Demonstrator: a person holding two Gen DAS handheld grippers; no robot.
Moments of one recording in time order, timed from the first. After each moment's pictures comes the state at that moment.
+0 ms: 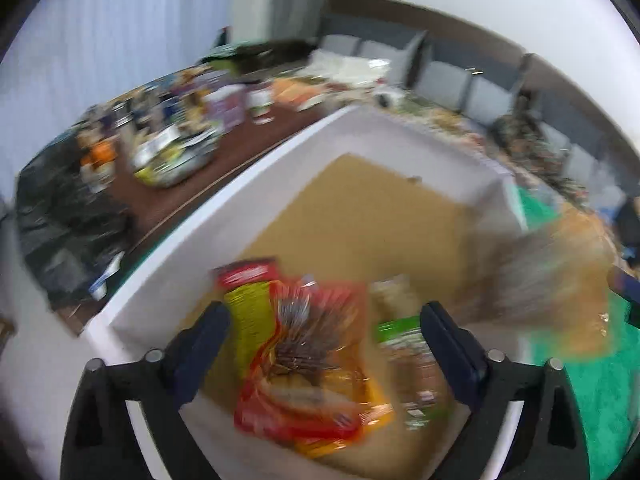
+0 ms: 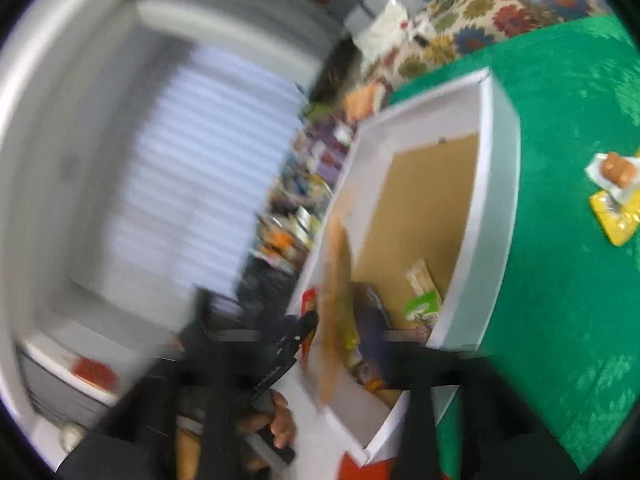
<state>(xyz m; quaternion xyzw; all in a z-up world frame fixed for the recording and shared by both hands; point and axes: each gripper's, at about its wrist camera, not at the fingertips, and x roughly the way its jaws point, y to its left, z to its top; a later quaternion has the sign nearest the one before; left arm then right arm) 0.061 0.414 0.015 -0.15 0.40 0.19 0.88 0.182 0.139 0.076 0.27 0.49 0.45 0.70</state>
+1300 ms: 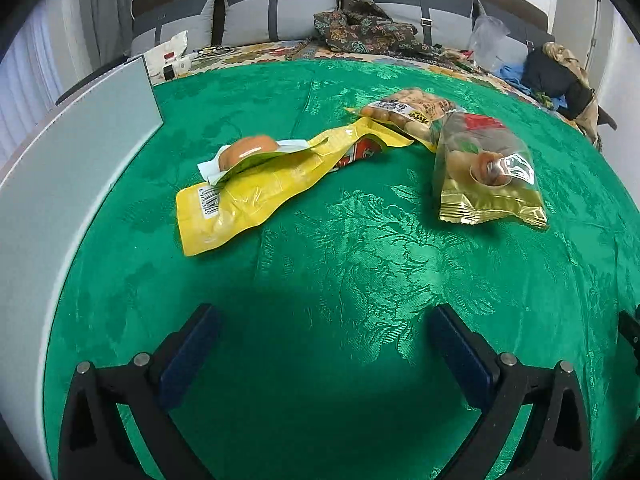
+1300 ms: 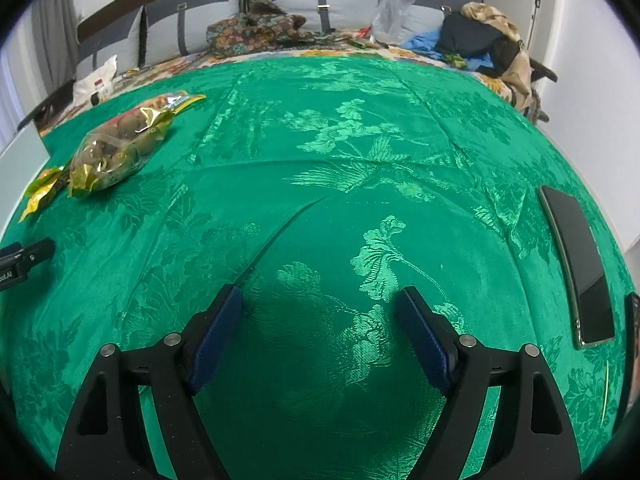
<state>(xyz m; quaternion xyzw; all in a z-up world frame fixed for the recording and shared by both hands) 0.227 0.032 -0.114 0.00 0.46 -0.01 0.89 0.149 -0.268 -0.098 0.02 0.44 -0.04 0.90</state>
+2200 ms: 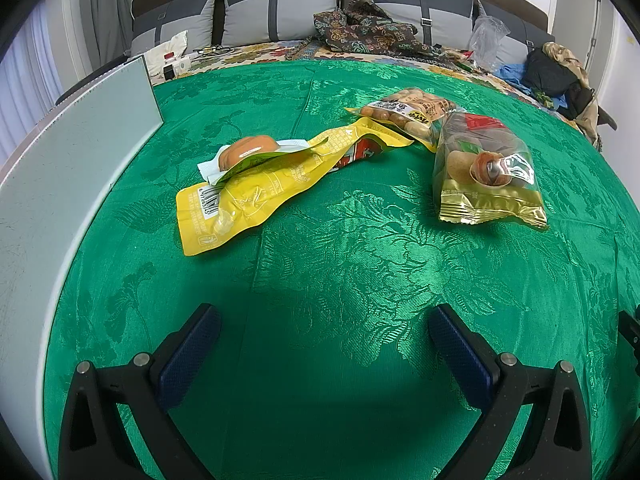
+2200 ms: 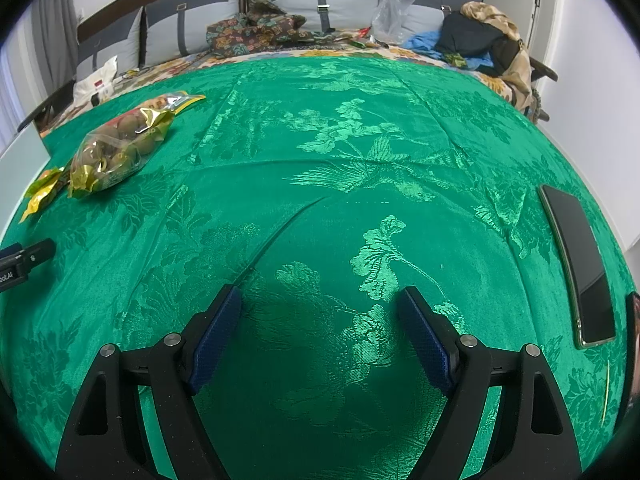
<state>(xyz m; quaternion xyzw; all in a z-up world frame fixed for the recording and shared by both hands) 0.227 0.032 -0.114 0.00 0.46 -0.01 0.89 0.148 -0.268 -0.097 0.02 0.44 -0.04 0.90</state>
